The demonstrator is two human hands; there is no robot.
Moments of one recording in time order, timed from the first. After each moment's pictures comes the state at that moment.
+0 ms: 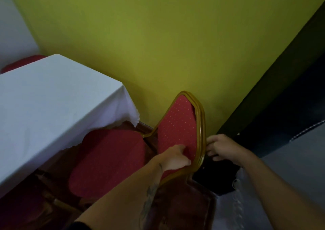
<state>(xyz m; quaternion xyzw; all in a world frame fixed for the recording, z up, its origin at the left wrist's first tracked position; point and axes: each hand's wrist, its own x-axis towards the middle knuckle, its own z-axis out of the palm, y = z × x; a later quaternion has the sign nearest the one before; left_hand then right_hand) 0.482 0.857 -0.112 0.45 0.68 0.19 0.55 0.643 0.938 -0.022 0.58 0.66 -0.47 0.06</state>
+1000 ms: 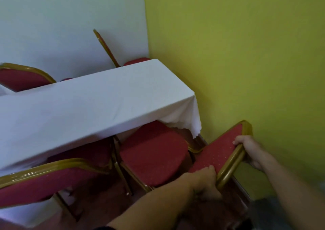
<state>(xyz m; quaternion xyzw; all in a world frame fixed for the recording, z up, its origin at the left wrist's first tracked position) 0.493 0.834 -0.086 0.36 0.81 0.15 0.44 0.527 1.028 -0.065 0.47 0.64 -0.60 0.00</state>
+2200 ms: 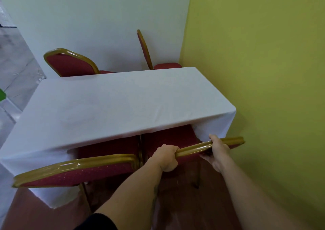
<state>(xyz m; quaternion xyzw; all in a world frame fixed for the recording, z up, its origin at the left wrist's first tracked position) 0.320 0.594 -0.090 0.21 0.90 0.24 0.29 0.359 0.783 -0.092 0.46 0.50 -0.73 -0.09</state>
